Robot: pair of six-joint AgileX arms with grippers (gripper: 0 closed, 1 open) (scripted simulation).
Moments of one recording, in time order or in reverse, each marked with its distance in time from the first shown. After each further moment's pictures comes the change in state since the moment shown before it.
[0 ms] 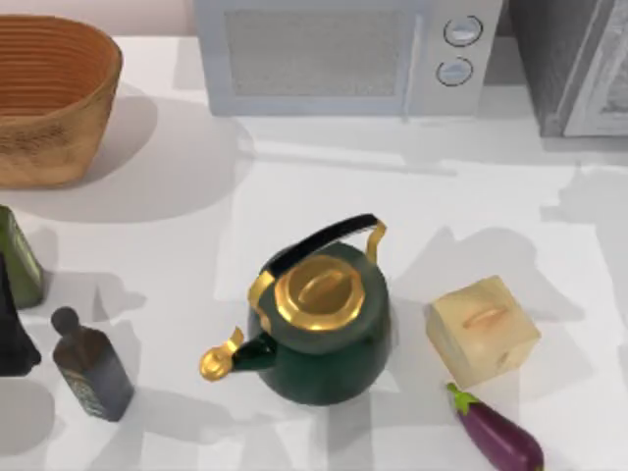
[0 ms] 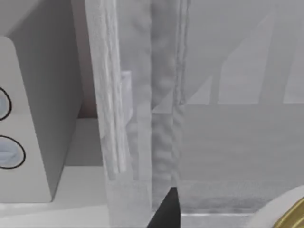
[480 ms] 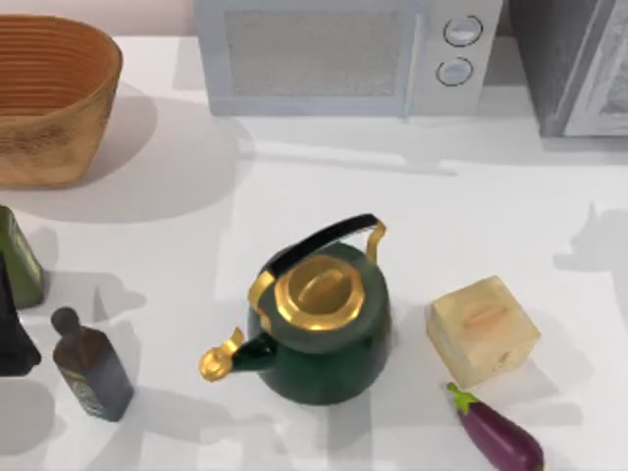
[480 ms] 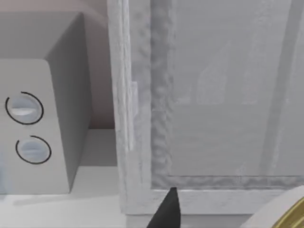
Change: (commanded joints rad) left arm 0.000 0.000 0.000 0.000 0.000 0.000; right arm 0.003 -0.495 -0.183 -0.244 -0.004 -0.006
